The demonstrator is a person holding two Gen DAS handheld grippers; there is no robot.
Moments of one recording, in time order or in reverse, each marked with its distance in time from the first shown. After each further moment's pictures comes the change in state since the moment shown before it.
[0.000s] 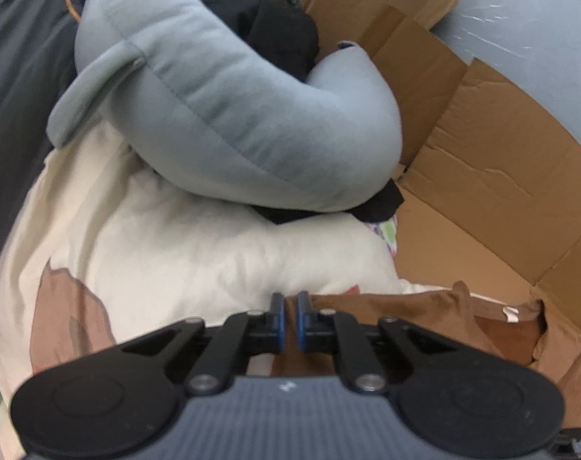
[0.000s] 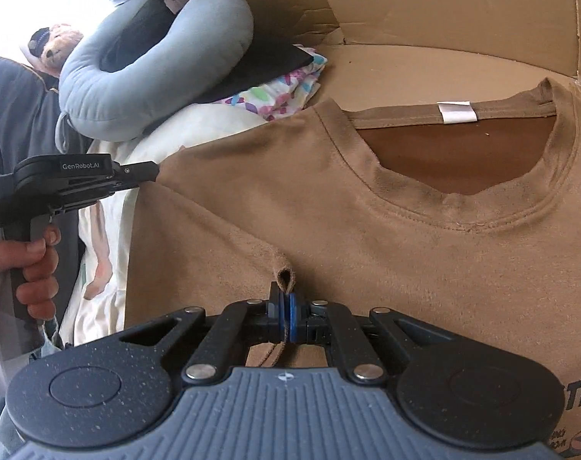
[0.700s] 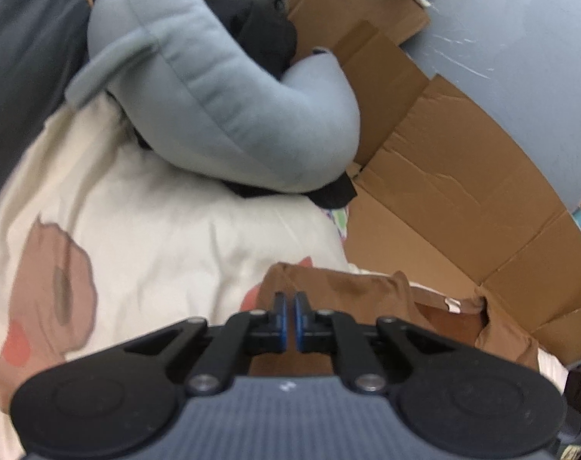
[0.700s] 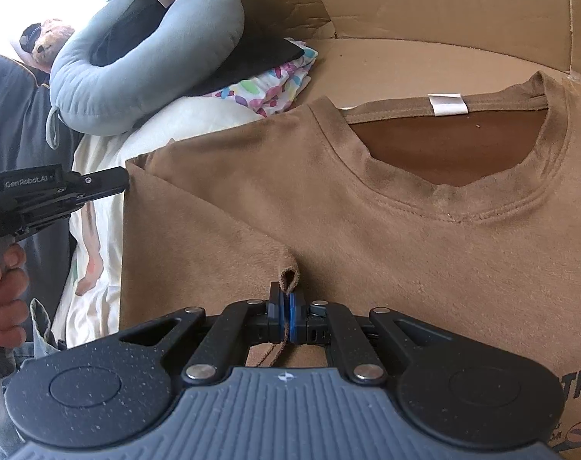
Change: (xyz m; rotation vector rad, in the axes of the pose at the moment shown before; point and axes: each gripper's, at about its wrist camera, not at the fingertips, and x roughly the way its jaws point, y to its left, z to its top) left arm -0.021 0.003 -0.019 -0.045 0.024 -0.145; right arm 0.000 0.001 -0.001 0.004 0.022 -0.033
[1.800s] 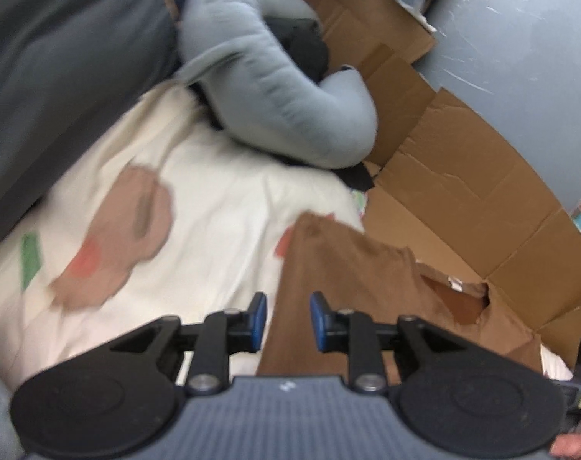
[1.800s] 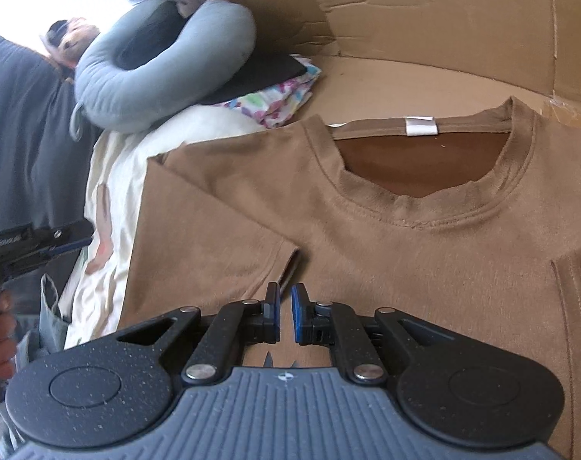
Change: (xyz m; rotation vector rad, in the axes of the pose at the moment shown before) left arm -0.086 0.006 -0.066 -0.093 -0.075 0.083; right arm -0.043 -0.012 -0.006 -0.095 -0.026 0.029
